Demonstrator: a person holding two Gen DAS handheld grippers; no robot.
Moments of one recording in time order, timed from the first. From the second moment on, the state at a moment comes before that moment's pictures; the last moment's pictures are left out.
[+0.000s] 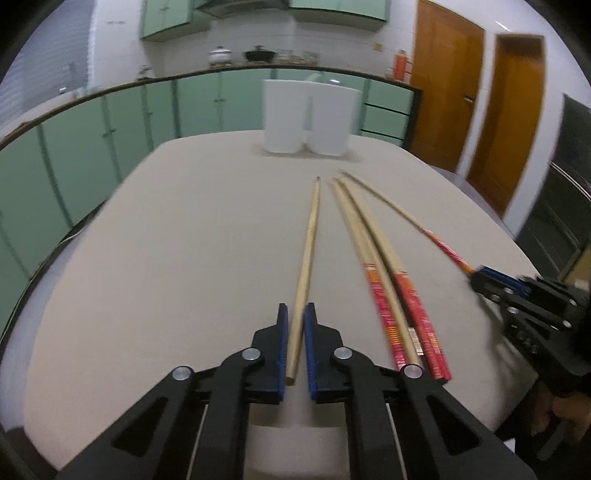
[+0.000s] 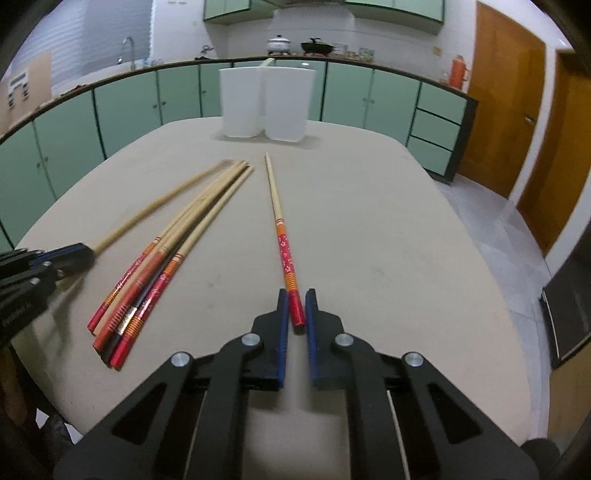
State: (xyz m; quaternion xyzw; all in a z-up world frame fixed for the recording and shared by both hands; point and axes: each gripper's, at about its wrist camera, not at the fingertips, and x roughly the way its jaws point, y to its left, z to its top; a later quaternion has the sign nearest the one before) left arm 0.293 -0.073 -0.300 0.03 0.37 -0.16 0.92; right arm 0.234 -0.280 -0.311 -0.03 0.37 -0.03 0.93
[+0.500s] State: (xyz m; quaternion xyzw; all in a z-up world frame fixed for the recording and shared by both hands) left arm 0.287 -0.072 -0.302 0.02 0.38 -0.16 0.91; right arm 0.222 -0.273 -0.312 -0.01 0.37 -0.02 0.93
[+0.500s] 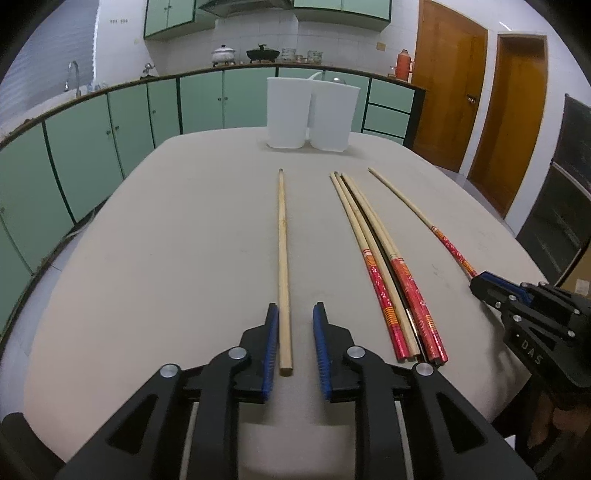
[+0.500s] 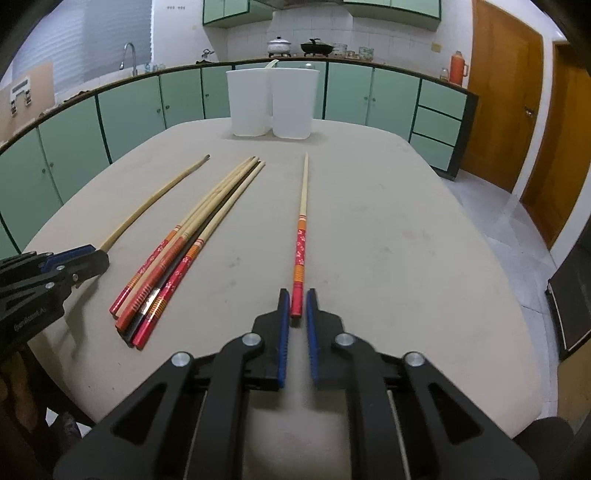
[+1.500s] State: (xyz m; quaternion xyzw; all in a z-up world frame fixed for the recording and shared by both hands) left arm 0.376 -0.068 -0.115 0.01 0.36 -0.22 0.91; right arm 0.319 -0.296 -0.092 -0.04 0.40 0.08 0.91
